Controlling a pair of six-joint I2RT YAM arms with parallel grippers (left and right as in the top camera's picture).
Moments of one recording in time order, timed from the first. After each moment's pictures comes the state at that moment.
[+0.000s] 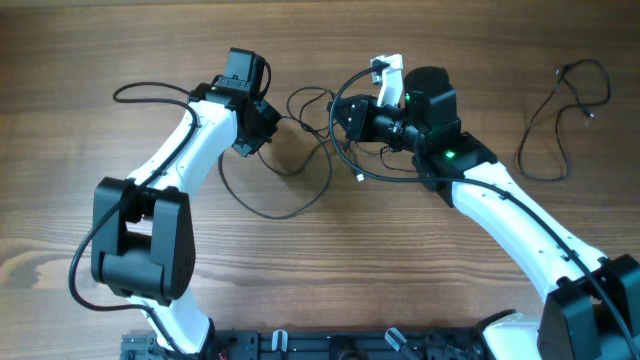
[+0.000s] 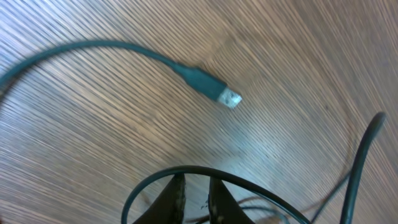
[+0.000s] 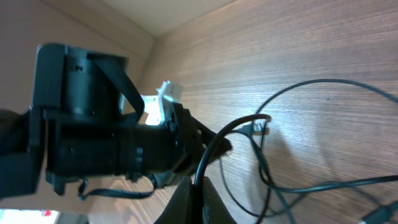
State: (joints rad) left arm -0.24 1.89 1.36 -0.71 0.02 -1.02; right arm 0.42 1.53 1.02 0.04 -0.52 0.64
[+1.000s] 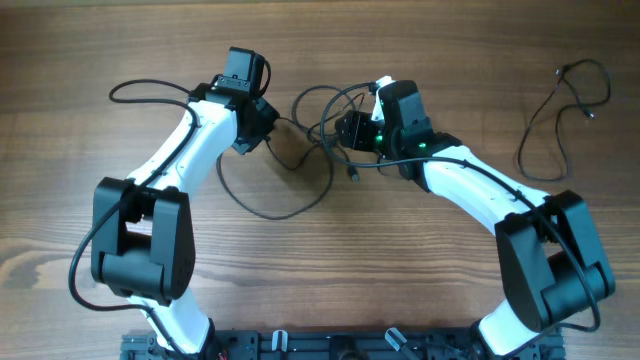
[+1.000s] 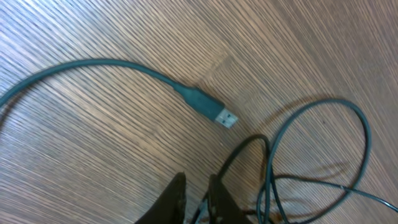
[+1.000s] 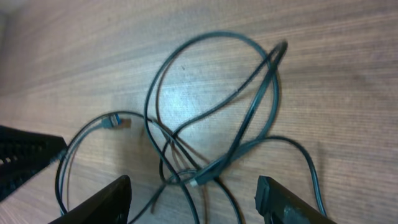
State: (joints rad) left arm -0.24 1.89 1.36 -0.69 -0.01 -1.02; right arm 0.42 1.78 1.02 0.00 -0.22 0.55
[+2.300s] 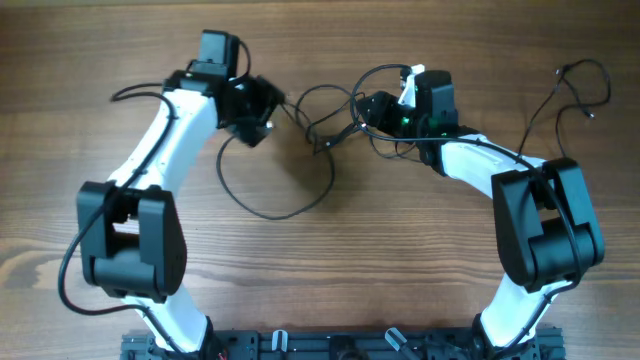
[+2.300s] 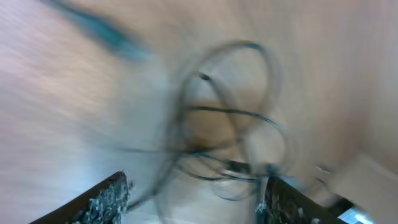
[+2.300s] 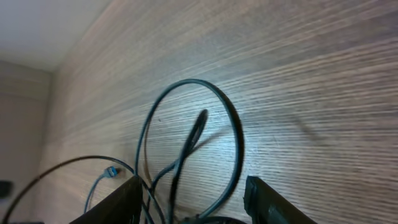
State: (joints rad) left arm -0.16 1.89 1.45 -0.76 0.37 -1.07; right arm 0.25 1.94 1.02 0.25 -0.43 0.68
